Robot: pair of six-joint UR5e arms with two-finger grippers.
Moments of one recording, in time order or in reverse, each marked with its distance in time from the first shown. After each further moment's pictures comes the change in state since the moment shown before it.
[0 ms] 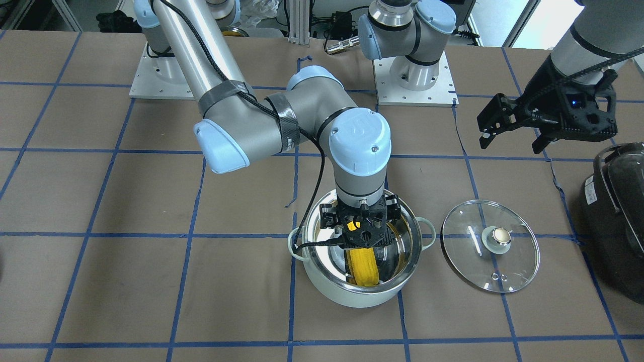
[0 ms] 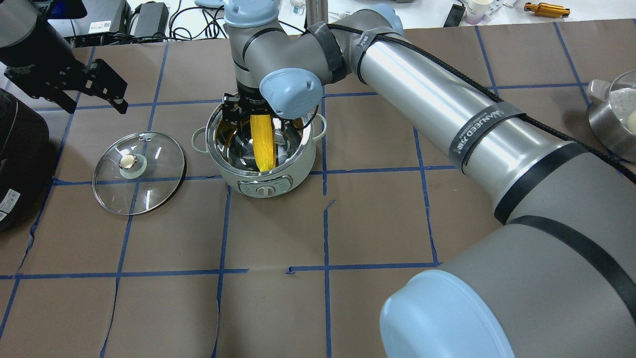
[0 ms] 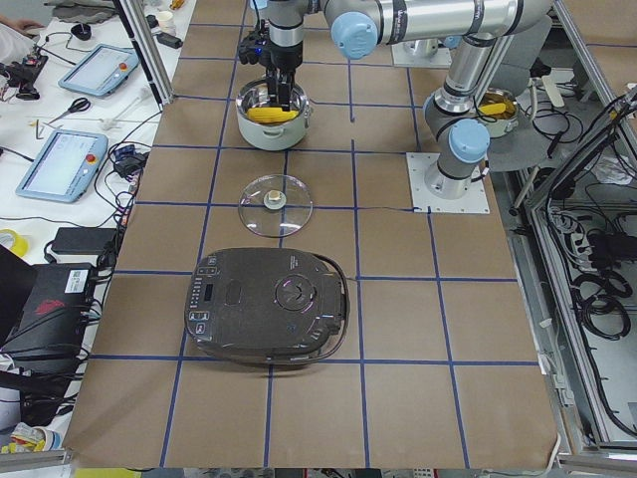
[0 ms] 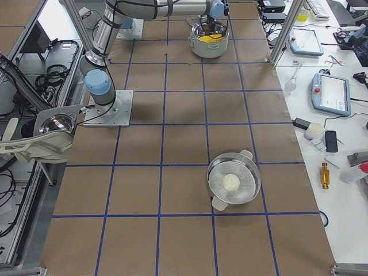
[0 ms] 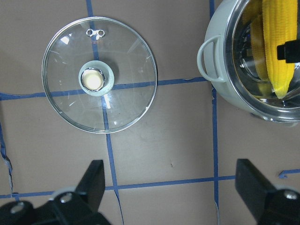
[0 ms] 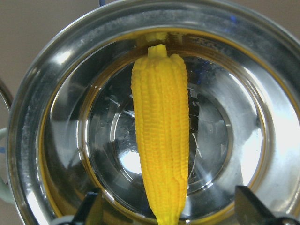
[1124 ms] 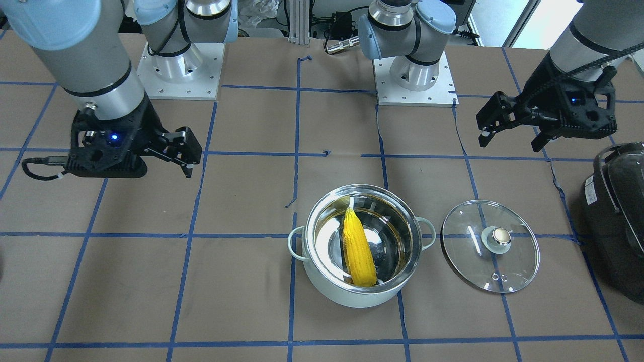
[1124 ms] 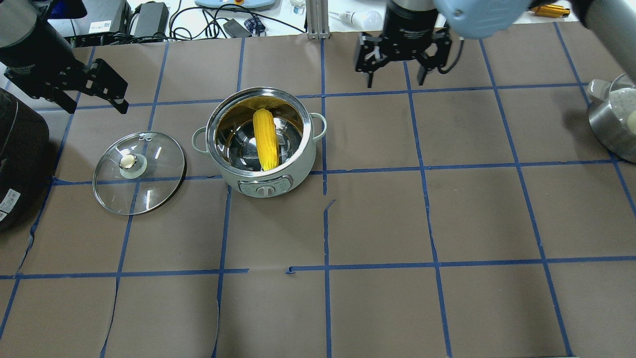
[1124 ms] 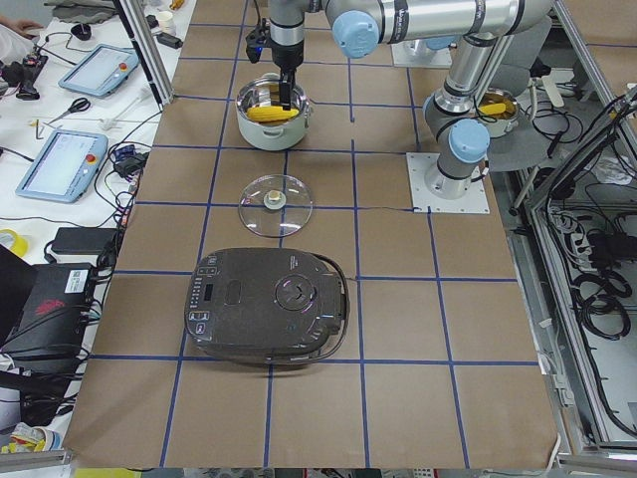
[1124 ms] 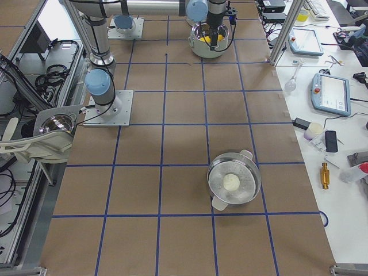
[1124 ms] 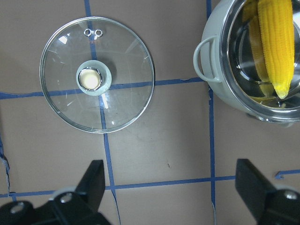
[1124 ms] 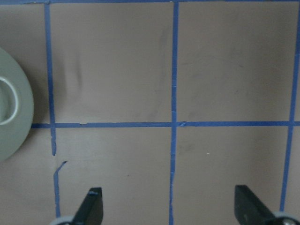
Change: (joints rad) left arm -0.001 0.006 -0.002 0.000 -0.001 -0.003; right arm -0.448 -0.488 0.321 0.197 -0.141 -0.375
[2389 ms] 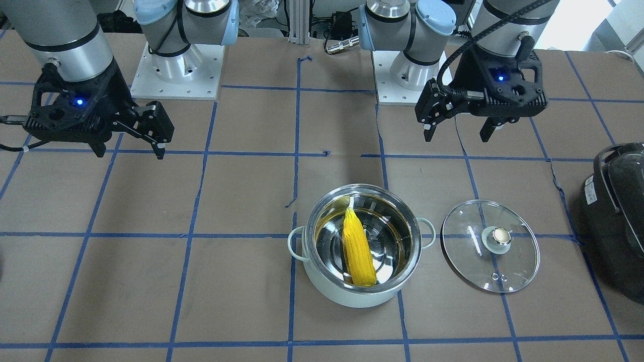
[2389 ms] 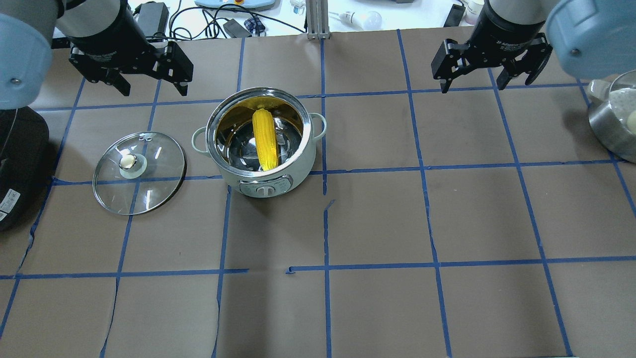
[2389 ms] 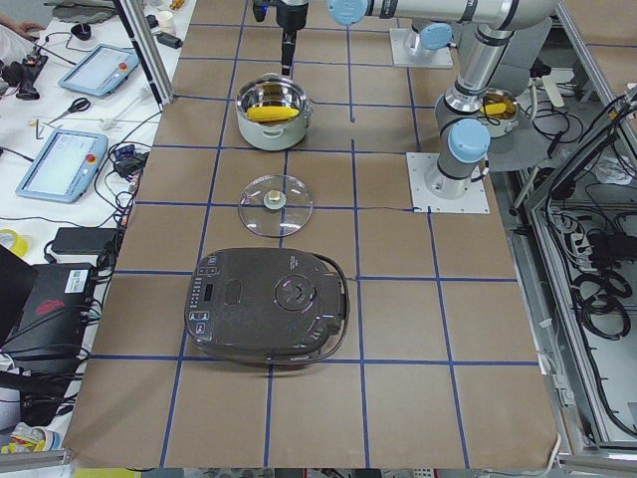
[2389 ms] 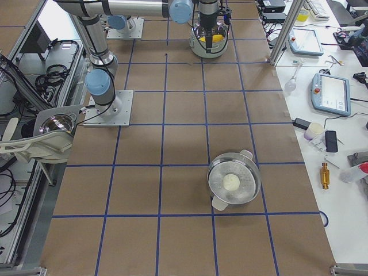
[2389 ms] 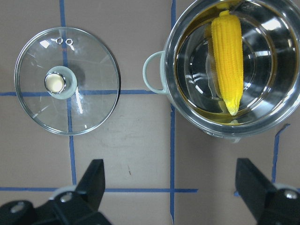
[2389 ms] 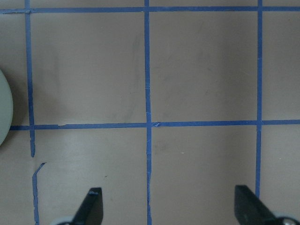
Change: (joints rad) left arm -0.241 -0.003 0.007 0.140 0.068 -0.287; right arm -0.038 -0.089 0.073 -0.056 -0.013 -0.036
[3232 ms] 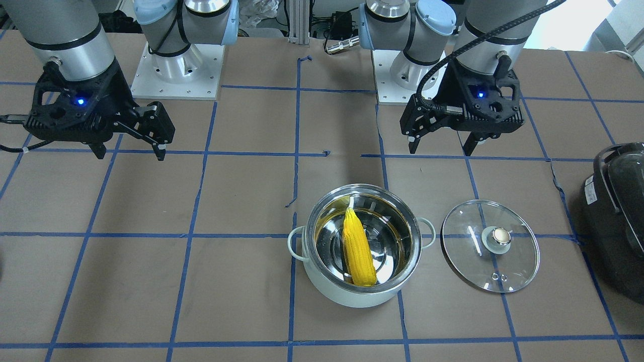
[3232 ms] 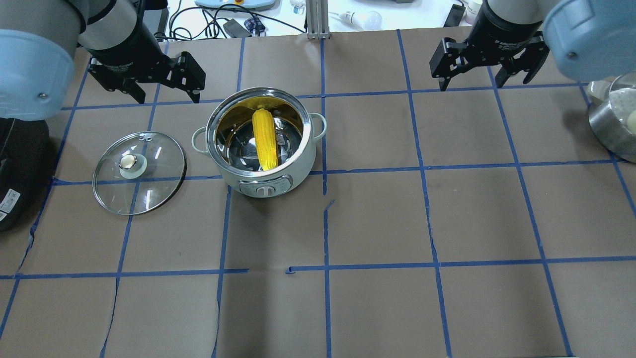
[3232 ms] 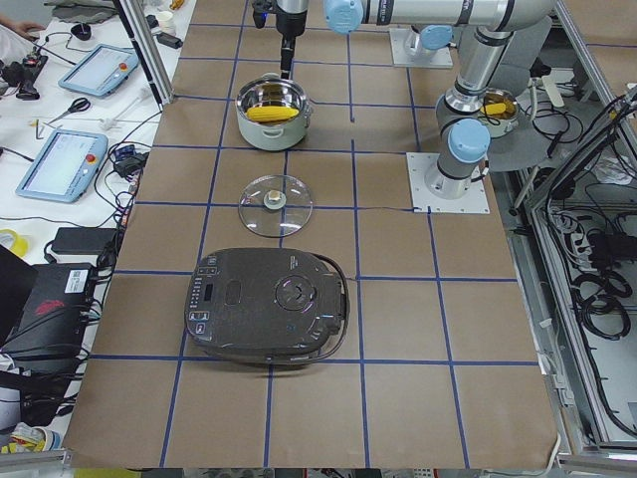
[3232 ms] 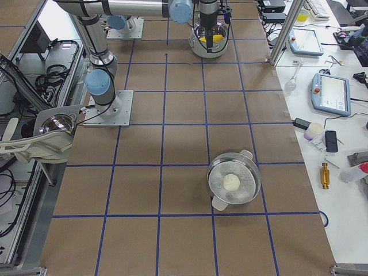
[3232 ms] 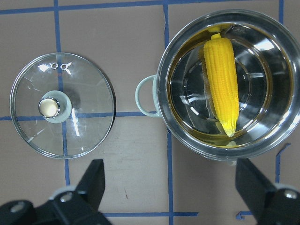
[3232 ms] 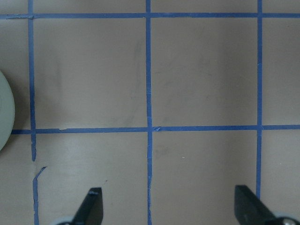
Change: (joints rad) left arm -0.006 -0.007 -0.039 0.000 -0.051 0.002; right arm 0.004 -0.002 0.003 -0.021 -0.002 -0.001
